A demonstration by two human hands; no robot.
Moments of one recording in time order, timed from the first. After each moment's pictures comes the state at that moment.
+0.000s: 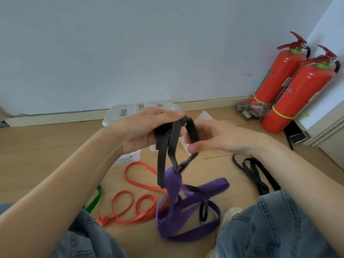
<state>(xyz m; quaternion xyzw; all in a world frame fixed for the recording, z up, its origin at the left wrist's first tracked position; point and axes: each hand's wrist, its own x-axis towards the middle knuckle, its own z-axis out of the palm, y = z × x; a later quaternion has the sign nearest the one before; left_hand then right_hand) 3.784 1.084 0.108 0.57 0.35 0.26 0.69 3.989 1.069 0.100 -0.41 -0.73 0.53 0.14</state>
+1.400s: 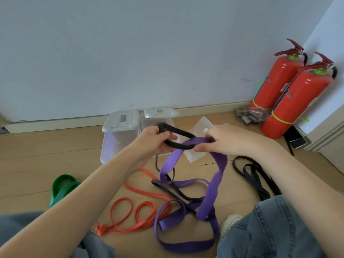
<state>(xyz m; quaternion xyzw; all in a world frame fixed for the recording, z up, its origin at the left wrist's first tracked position) 3.806 1.100 0.056 0.46 0.49 0.37 0.64 3.994 1.081 0.105 -0.61 -0.77 0.18 -0.03</state>
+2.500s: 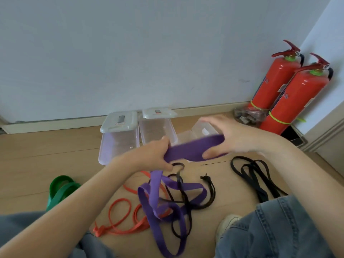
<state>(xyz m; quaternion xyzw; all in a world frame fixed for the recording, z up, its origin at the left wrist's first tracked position) 3.800 1.091 0.055 0.83 0.47 0.01 0.30 4.018 1.076 0.116 -0.60 -0.74 0.30 0.02</state>
